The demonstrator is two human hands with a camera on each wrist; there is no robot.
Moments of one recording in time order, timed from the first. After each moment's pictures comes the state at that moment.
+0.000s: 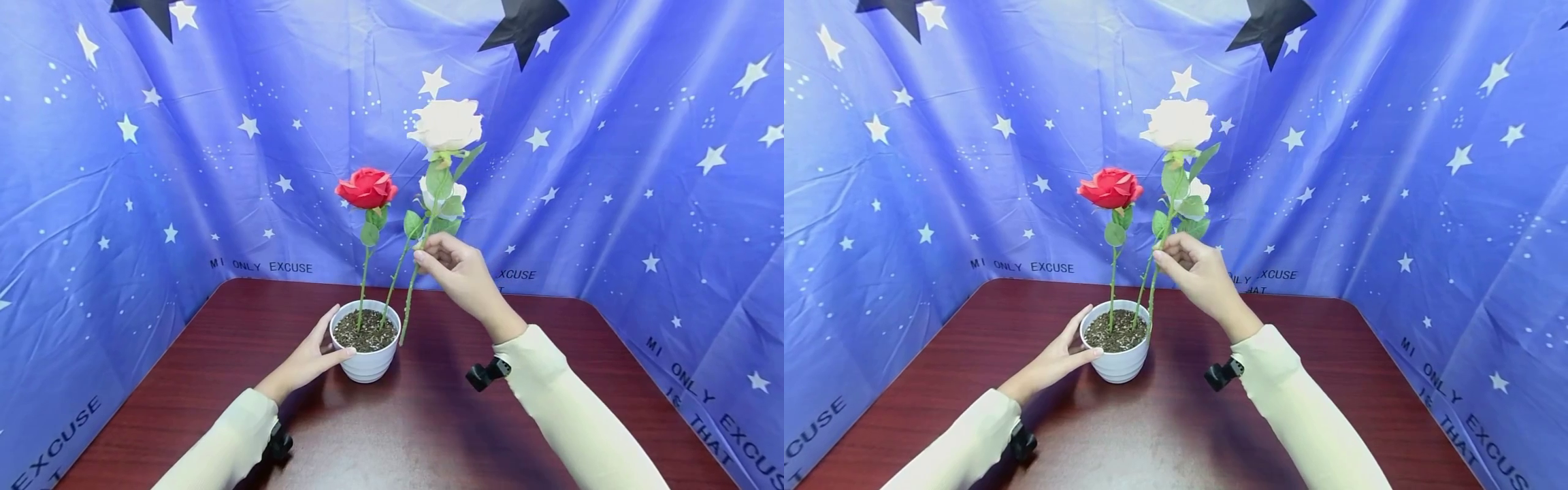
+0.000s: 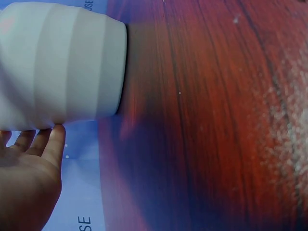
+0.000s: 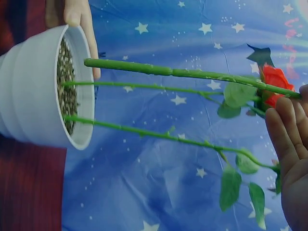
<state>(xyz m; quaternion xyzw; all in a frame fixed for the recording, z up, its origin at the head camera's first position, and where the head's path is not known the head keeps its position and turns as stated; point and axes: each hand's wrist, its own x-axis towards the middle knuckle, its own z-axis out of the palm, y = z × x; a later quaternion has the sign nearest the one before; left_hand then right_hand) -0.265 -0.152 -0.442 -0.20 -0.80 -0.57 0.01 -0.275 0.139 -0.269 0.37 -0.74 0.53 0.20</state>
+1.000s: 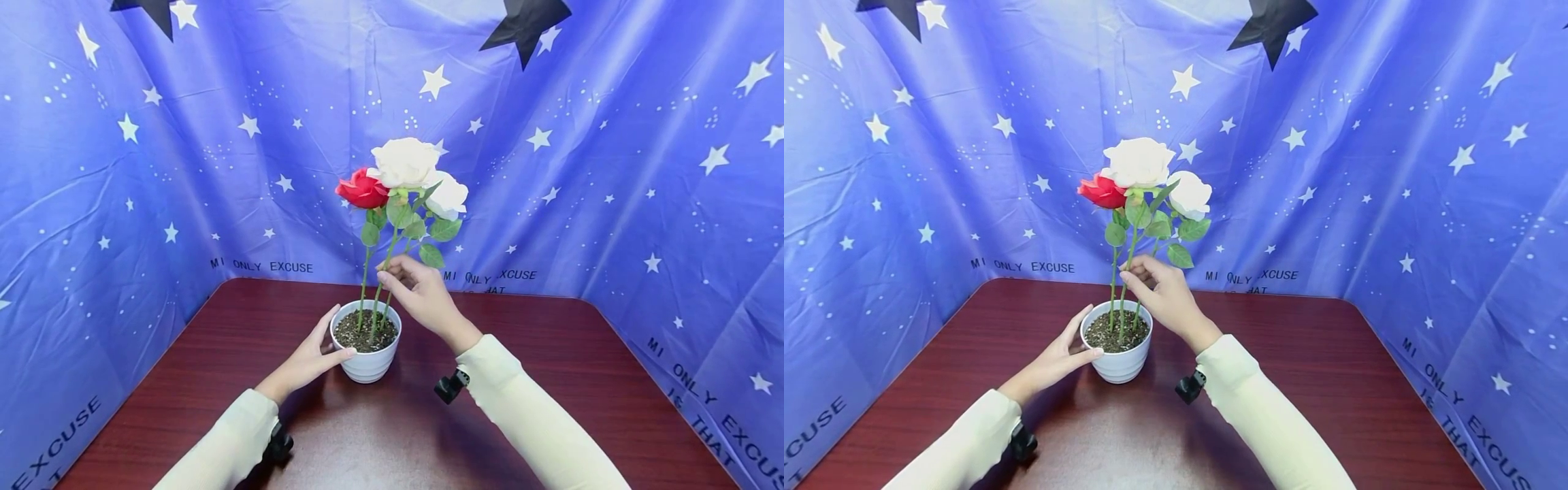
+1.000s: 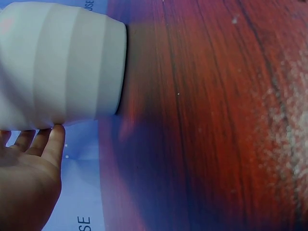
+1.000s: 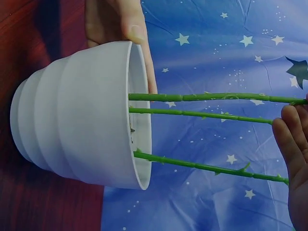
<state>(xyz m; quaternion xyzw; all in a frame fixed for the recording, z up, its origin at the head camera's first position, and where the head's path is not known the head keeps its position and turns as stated) -0.265 -0.153 -0.443 -0.20 -0.79 -0.58 0.01 -0.259 0.088 -0.290 0.38 -0.76 0.47 0.23</state>
